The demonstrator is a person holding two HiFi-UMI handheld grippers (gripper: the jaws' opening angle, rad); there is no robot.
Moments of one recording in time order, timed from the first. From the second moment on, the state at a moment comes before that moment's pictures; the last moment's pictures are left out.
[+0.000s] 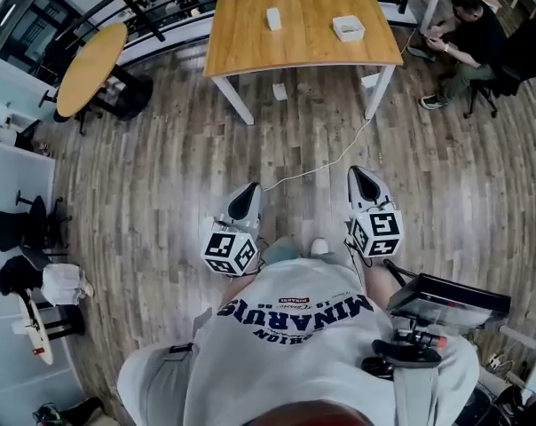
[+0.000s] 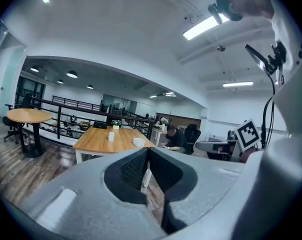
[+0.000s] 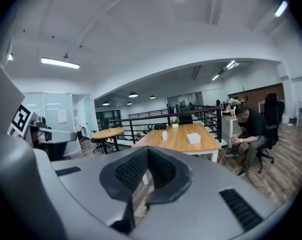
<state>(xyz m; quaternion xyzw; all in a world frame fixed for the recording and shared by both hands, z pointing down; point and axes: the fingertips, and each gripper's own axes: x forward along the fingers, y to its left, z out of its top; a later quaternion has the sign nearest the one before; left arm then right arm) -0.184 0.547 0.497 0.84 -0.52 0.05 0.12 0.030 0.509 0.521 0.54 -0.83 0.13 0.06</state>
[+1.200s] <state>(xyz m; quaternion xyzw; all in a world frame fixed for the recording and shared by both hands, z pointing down) -0.211 0.329 0.521 0.88 -0.45 0.02 0.13 -0.031 0.344 0.541 0.54 -0.81 0.15 0.15</state>
